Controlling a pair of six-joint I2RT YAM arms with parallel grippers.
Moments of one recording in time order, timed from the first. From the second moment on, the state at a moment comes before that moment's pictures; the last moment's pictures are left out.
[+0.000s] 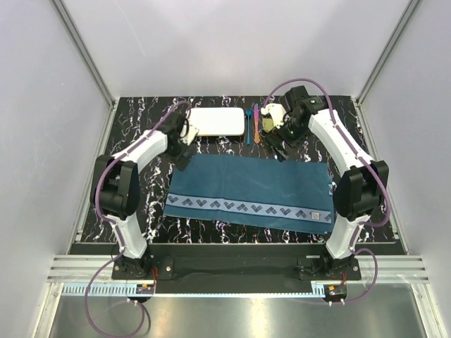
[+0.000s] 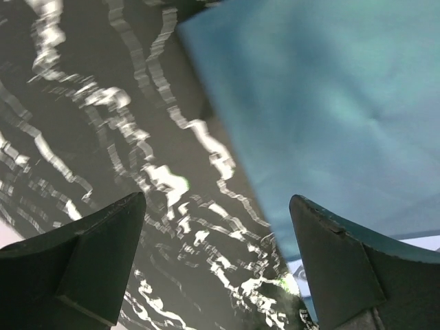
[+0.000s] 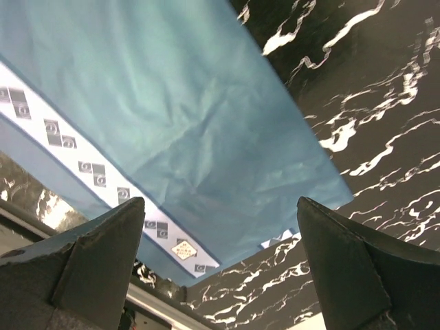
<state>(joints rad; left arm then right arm) -0.26 1.84 1.38 -0.75 -0.11 0.33 0.30 1.83 1.77 -1.17 -0.15 -0.50</state>
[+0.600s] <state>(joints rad) -0.27 2.05 1.56 -0.54 -0.26 0.22 0.28 1.89 1.83 -1.20 -0.18 -0.48</state>
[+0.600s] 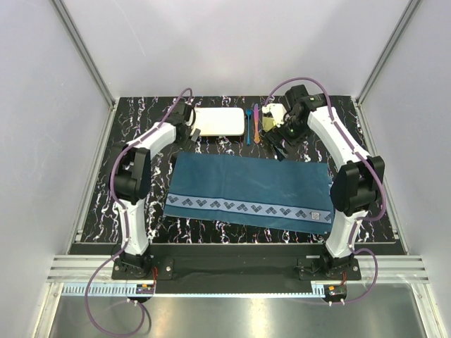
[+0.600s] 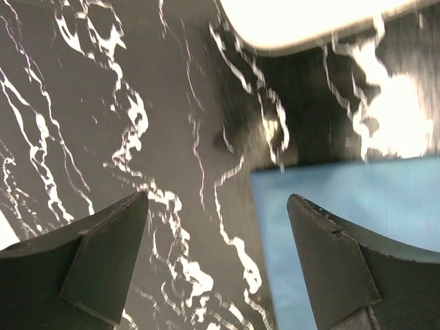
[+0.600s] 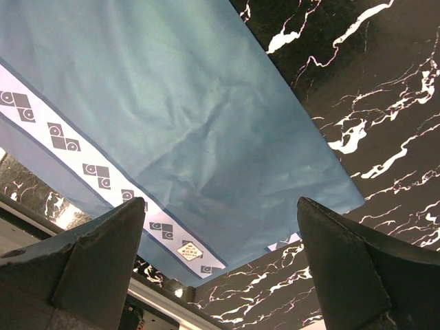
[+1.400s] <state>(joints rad) -0.27 2.11 1.57 -0.54 -0.32 0.18 0.28 1.90 1.85 -1.20 -0.18 -0.48</state>
